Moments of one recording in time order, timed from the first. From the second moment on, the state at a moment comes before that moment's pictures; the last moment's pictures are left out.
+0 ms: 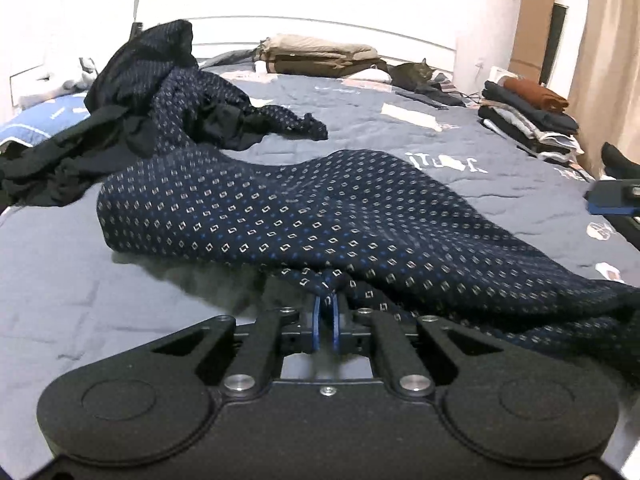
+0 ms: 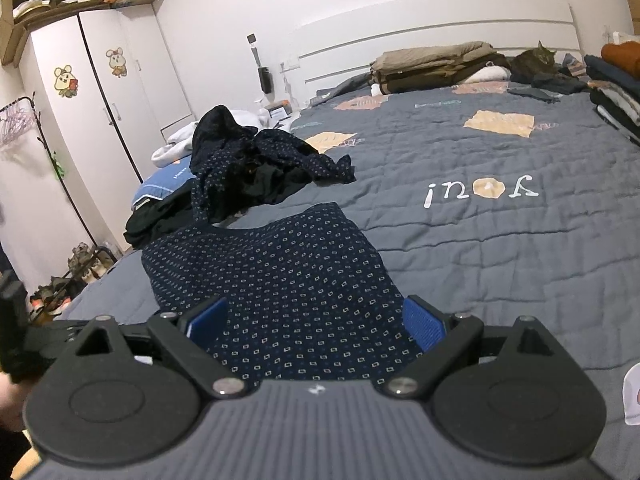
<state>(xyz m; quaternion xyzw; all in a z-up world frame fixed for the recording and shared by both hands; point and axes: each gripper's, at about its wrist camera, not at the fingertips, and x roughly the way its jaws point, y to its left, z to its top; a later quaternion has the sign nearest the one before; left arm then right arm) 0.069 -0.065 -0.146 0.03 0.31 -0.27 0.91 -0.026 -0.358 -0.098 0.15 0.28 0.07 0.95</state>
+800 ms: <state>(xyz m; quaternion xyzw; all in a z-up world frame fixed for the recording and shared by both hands) -0.034 -0.041 -0.122 0.08 0.35 -0.27 0.89 -0.026 -0.355 -0.092 0.15 0.28 0.09 0.94</state>
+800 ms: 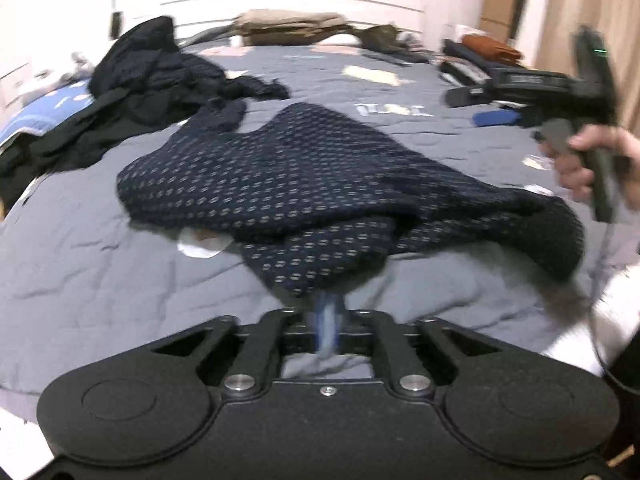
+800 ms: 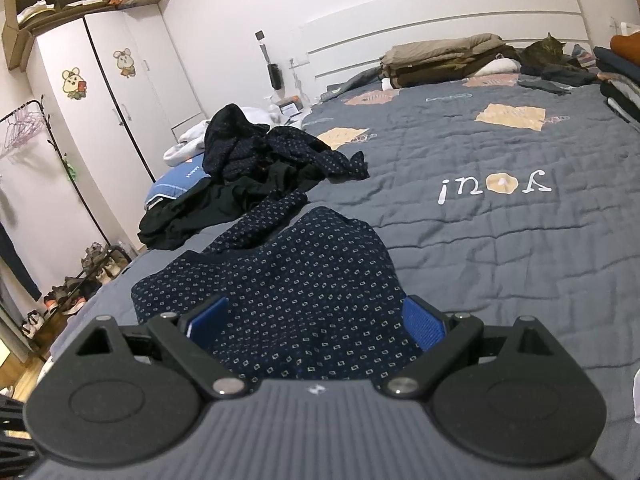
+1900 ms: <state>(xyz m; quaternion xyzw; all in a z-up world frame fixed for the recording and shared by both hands) 0.011 -0.013 -0.110 -0.11 0.34 -0.29 0.89 -0.020 -0.357 -0.091 0.16 0.28 0.11 0.94</state>
